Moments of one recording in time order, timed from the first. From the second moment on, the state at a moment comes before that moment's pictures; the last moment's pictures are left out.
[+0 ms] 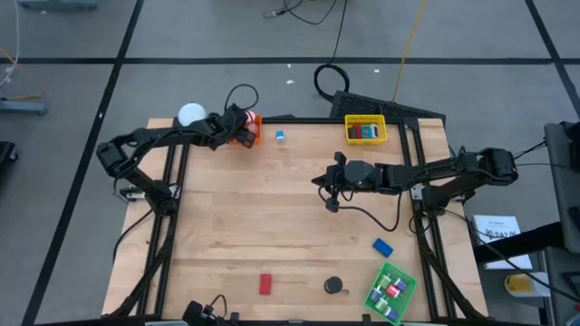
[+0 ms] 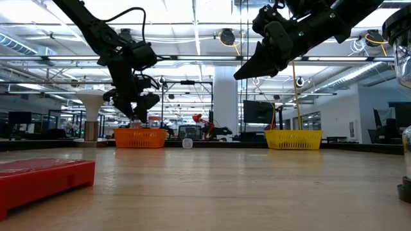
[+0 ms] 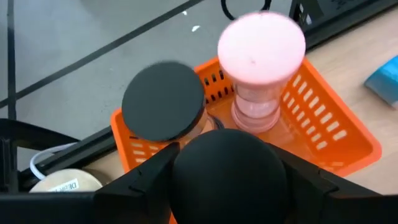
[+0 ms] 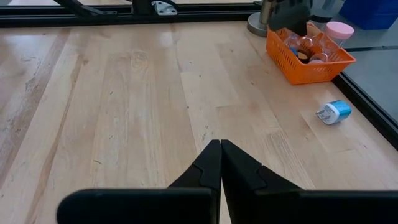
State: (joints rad) left arm 0.69 1.54 0.87 -0.24 -0.41 -0.23; right arm -0.04 1.33 0.70 0.19 0.15 0.04
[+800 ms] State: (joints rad) left arm 0.68 1.52 0.89 -0.27 -0.43 -0.18; right arm -0.04 1.33 0.70 0.19 0.15 0.03
